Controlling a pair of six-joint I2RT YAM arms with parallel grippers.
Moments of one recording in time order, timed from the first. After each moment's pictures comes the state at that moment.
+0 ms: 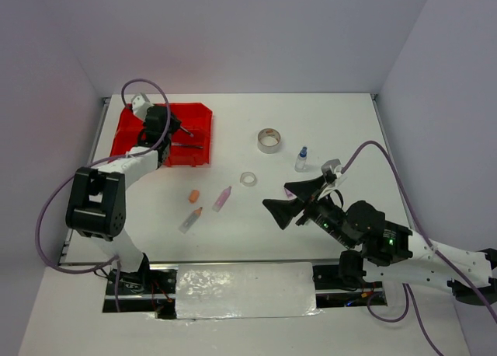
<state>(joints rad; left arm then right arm) -0.15 1.67 1.04 0.31 -0.36 -0.82 1.28 0.52 0.68 -0.13 0.49 0.41</state>
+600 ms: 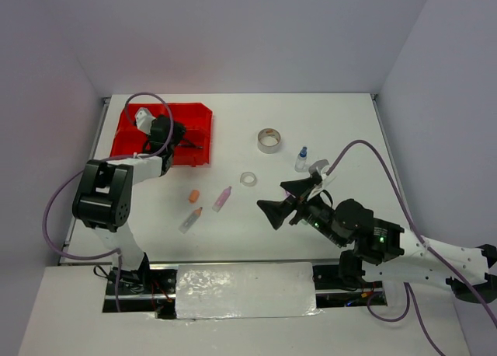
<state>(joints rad) -0.15 1.78 0.94 0.46 -0.33 -0.95 1.28 0.59 0.68 -0.11 0.49 0.32</state>
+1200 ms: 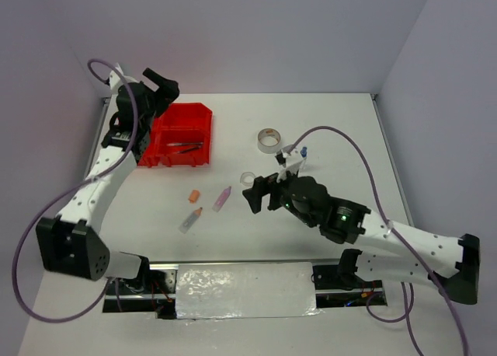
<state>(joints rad) -0.16 1.42 1.25 -0.03 -0.25 -0.84 1.13 0.86 0.79 -0.18 0.43 0.42</state>
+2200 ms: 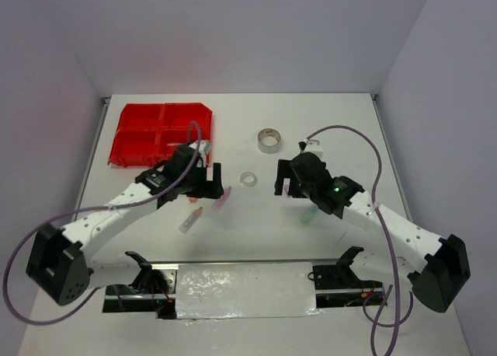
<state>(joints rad) -0.55 1.18 0.87 -0.51 0.00 -0.47 0.70 1.09 0.82 -0.54 0.32 0.63</state>
